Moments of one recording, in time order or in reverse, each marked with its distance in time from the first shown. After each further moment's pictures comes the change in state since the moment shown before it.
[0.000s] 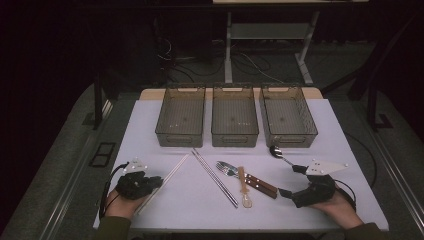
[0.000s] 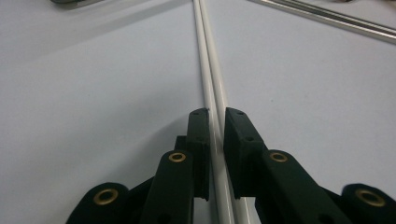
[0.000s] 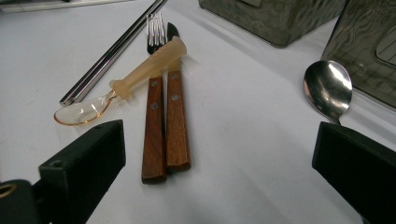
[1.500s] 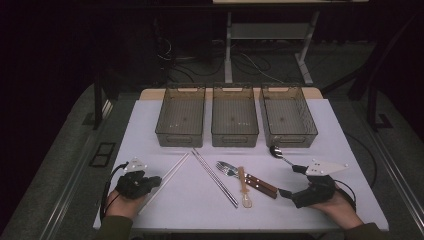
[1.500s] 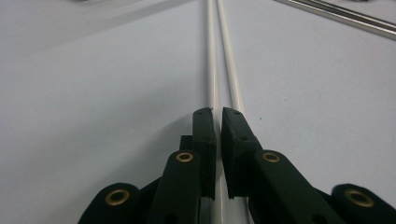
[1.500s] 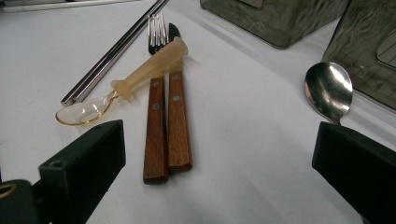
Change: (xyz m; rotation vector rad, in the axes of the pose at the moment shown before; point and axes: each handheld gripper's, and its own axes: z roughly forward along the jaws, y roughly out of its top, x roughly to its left) left arm 0.002 0.001 -0.001 0.005 0.025 -0.044; right arm 0.001 0.001 0.000 0.002 0.000 -0.005
